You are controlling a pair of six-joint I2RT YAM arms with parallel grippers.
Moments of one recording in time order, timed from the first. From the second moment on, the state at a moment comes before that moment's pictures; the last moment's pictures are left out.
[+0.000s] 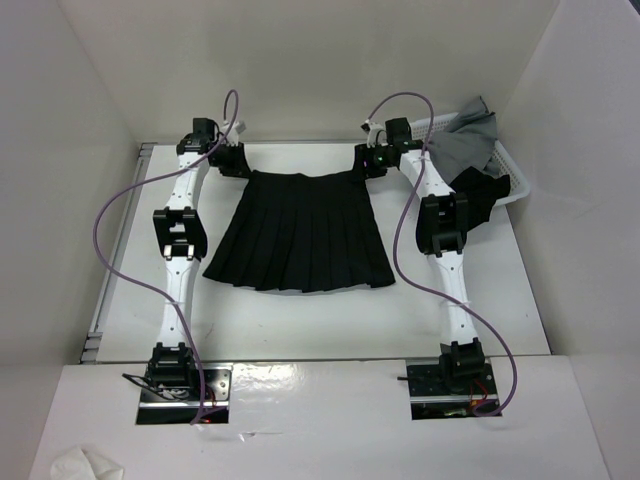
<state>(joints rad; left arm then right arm) 0.04 2.89 2.87 -0.91 0.62 0.10 0.15 2.69 2.46 -0.64 -0.58 -0.07</state>
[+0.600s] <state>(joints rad) 0.04 2.90 2.87 -0.92 0.75 0.10 0.15 2.69 2.46 -0.65 -0.58 -0.08</state>
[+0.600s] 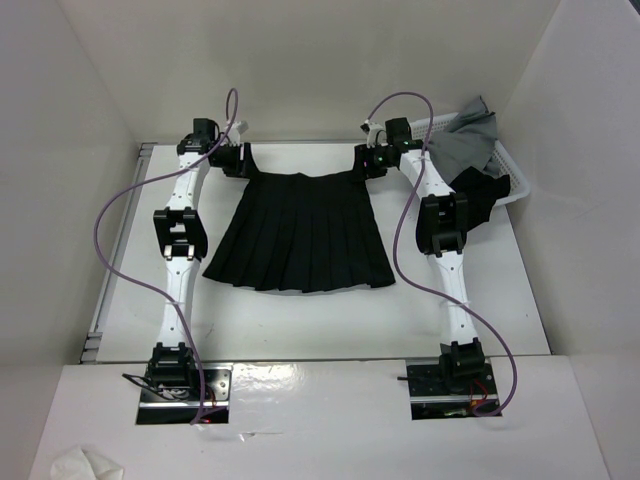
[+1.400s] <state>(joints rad) 0.00 2.91 2.95 -0.93 0.49 0.11 0.15 2.69 2.47 -0.67 -0.59 -0.09</state>
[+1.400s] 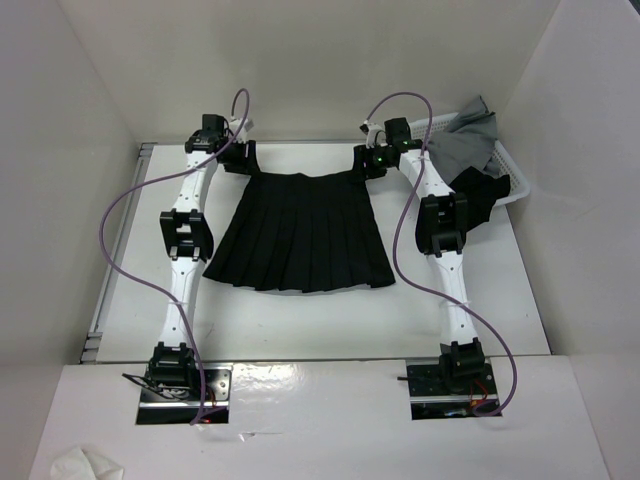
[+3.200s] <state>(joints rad) 0.00 2.83 2.88 -1.07 0.53 0.12 0.16 2.64 2.48 -0.74 -0.50 -0.12</state>
